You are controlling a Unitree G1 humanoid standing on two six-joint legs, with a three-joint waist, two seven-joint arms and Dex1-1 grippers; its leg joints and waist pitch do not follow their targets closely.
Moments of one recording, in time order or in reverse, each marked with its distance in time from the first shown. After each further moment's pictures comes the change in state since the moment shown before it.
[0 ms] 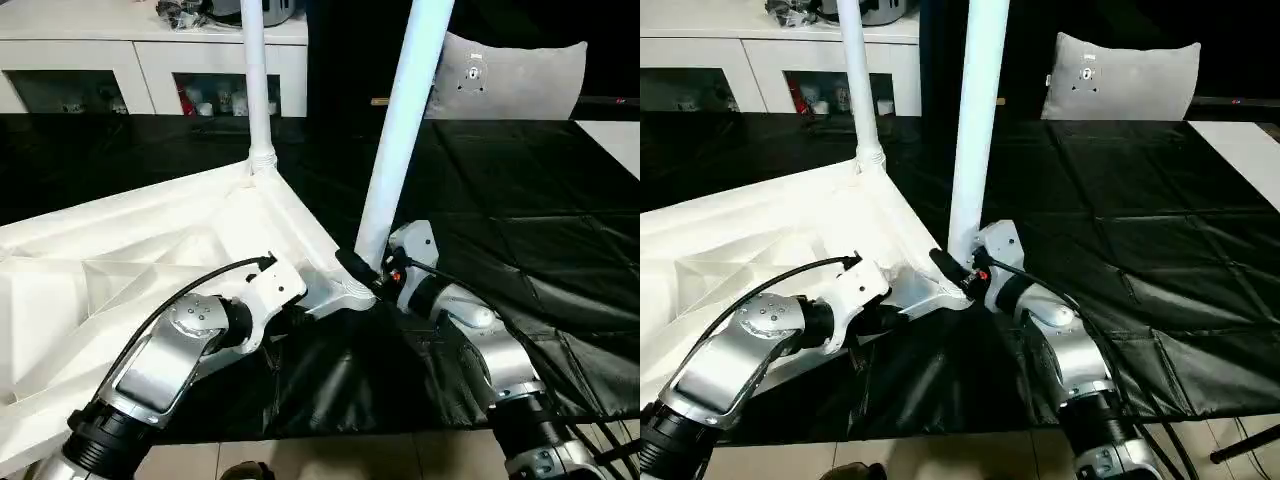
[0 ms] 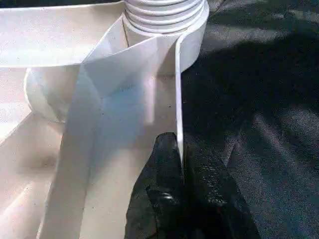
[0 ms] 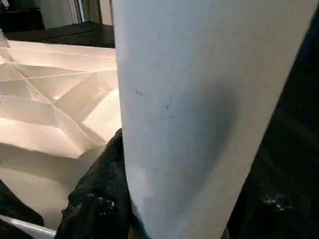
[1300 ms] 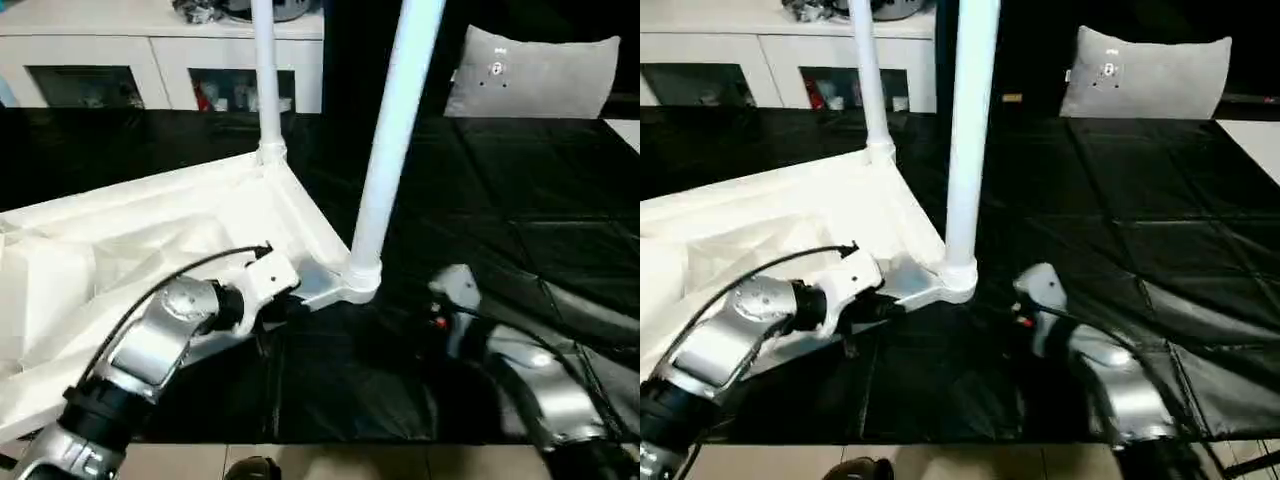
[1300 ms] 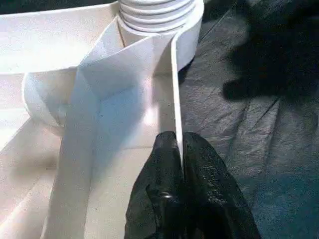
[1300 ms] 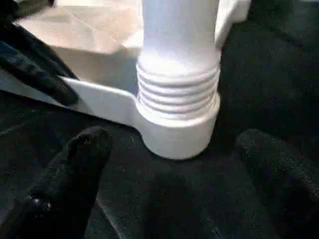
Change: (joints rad) left arm -0.093 0.057 -0.002 0.196 -0.037 -0.223 -0.120; right arm 0.195 -0.202 -0.048 -0.115 0.064 -0.024 0.243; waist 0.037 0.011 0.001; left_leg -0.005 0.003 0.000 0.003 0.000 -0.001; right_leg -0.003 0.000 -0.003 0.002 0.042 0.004
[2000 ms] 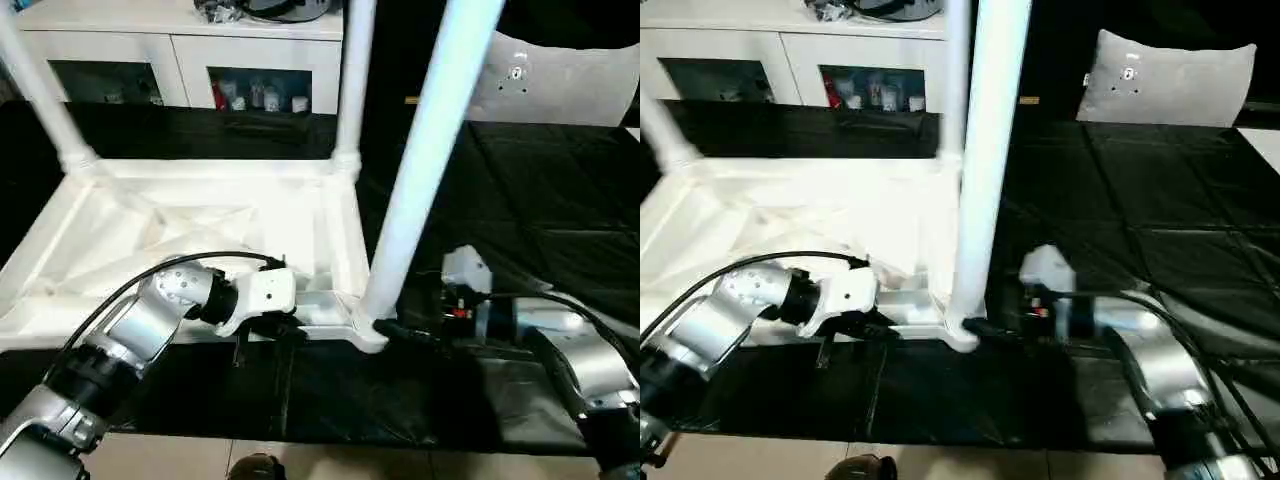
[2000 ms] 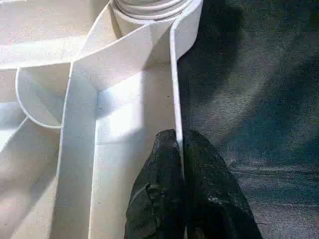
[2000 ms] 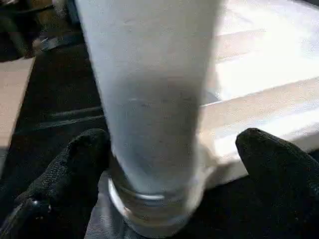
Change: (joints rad) left arm -0.131 0.098 -0.133 0.164 0.034 -0.314 -0.328; right arm -0.135 -0.140 0.099 -0.035 0.028 0.078 0.339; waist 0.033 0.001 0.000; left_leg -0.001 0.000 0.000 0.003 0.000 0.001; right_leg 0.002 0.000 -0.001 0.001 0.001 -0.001
